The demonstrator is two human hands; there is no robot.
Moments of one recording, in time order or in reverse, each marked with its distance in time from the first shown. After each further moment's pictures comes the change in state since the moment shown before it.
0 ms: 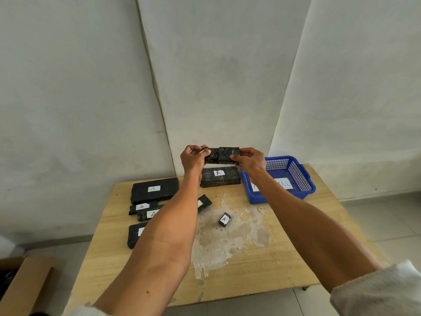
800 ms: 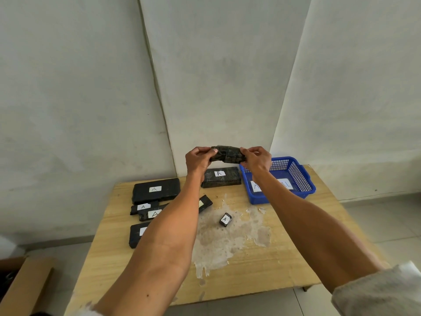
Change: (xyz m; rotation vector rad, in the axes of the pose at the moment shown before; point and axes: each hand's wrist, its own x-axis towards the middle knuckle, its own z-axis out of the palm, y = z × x) left_hand -0.017 0.007 0.000 0.091 -0.106 -0.006; right_hand -0.005 -0.007 -0.004 0.058 0.195 0.003
